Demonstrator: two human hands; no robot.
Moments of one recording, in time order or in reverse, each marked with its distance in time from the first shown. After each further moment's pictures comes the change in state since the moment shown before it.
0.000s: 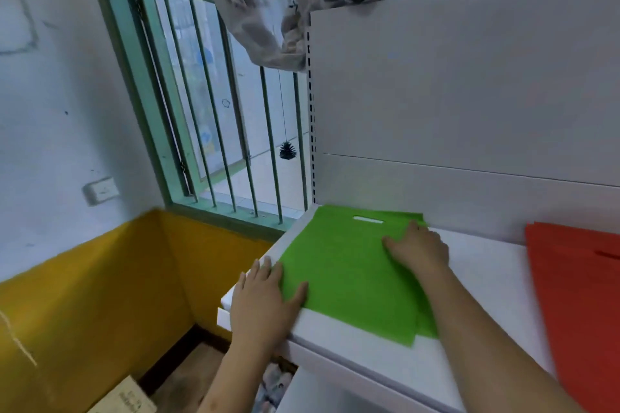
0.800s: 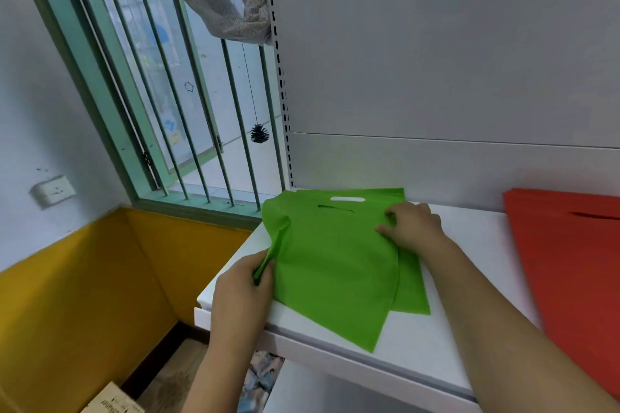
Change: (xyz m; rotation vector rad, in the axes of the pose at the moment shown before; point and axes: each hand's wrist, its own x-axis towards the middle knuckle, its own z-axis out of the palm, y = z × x) left_hand -0.008 0.006 -0.013 -0.612 0.175 0.010; right_hand -0.004 0.016 -0.018 -0.086 -0.064 -0.136
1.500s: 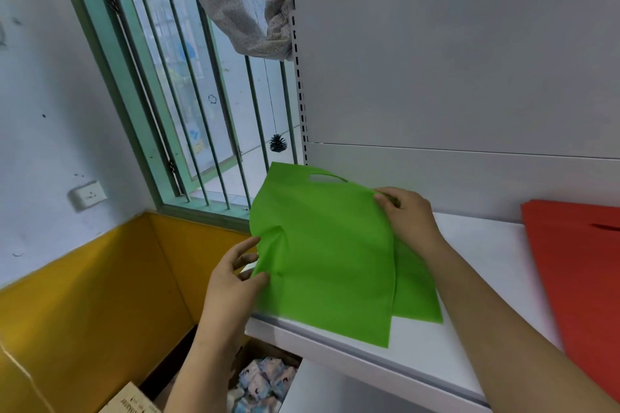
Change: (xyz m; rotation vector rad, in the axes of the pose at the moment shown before) left_hand 0.001 0.002 -0.042 -0.605 -0.072 -0.301; right_hand -0.013 -0.038 -0.016 0.819 0.294 -0.242
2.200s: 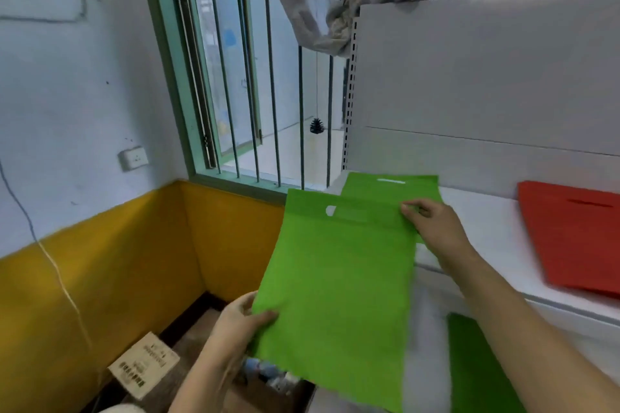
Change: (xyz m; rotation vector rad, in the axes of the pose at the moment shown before) left_hand -0.117 -0.073 -0.153 -0.017 -0.113 -0.457; right_hand -0.147 -0.080 0.014 0.157 0.003 0.166
